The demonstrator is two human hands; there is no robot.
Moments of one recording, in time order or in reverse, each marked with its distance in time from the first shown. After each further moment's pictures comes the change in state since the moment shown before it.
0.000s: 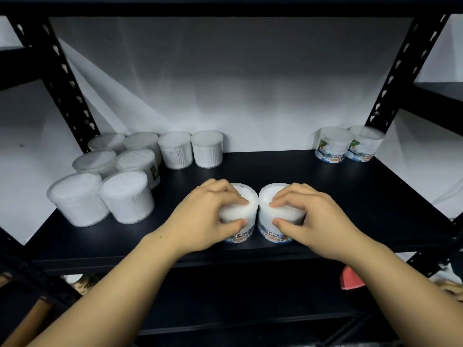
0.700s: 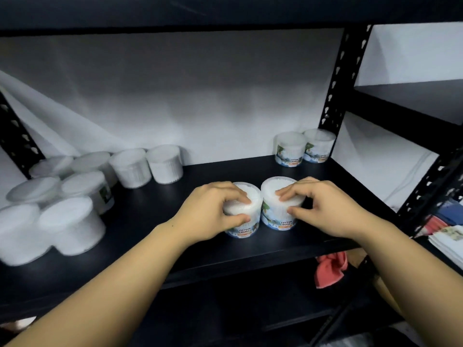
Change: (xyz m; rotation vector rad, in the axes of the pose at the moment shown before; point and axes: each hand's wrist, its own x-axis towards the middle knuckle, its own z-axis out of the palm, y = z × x) left_hand 0.084 0.036 0.052 -0.068 -0.066 0.066; right_hand -0.018 0.087 -0.079 -0.053 -0.023 0.163
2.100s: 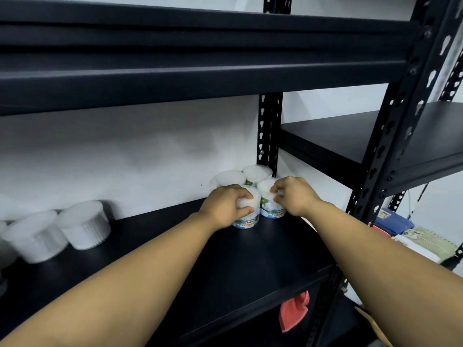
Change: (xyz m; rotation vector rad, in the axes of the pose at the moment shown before) left_hand 0.222 0.038 0.112 0.033 -0.053 0.083; right_hand 0.068 0.153 -0.085 -0.229 0.169 0.497
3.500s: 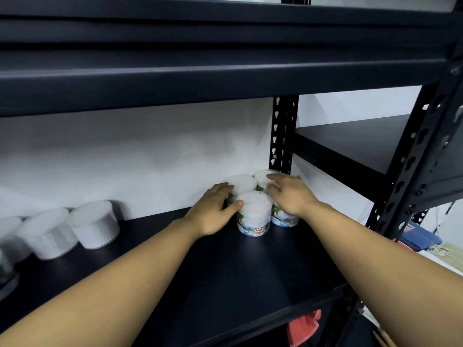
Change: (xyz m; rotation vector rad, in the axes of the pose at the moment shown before) left_hand -0.018 -0.035 -0.021 -0.066 -0.050 -0.230; right_hand 0.032 -0.026 0.013 0.019 -0.036 -0.115
